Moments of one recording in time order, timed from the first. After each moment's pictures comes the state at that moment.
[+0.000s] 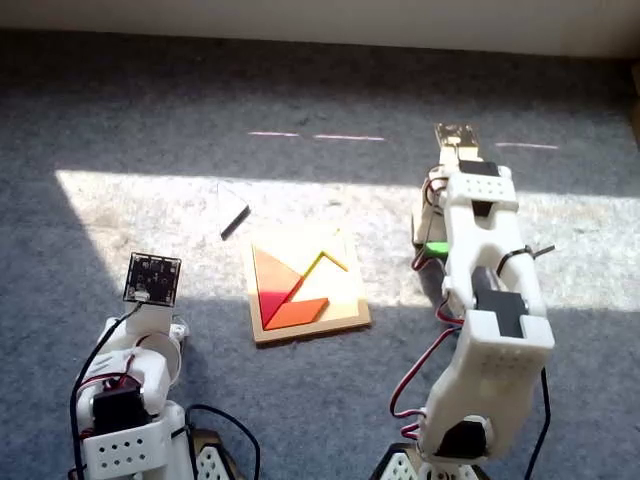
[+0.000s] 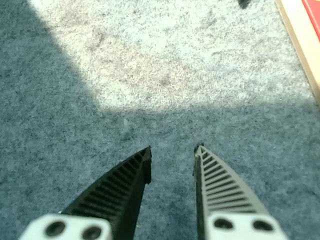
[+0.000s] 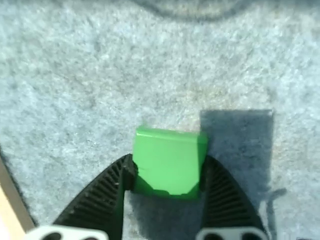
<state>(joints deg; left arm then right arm) -19.4 -101.8 94.0 69.0 -14.7 -0.5 22.6 0.6 65.5 8.0</state>
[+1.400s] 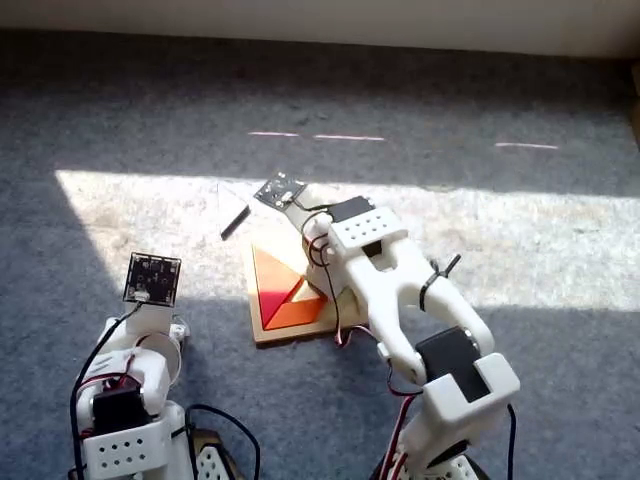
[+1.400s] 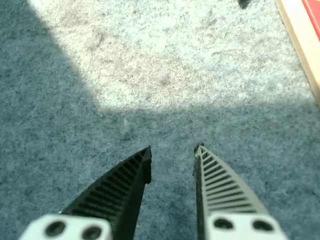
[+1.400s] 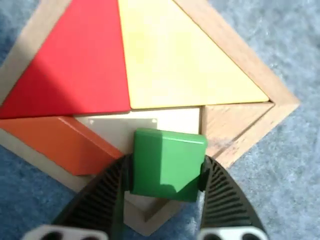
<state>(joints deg) -19.4 -101.8 94.0 69.0 -14.7 -30.2 9.2 17.9 61.8 30.6</state>
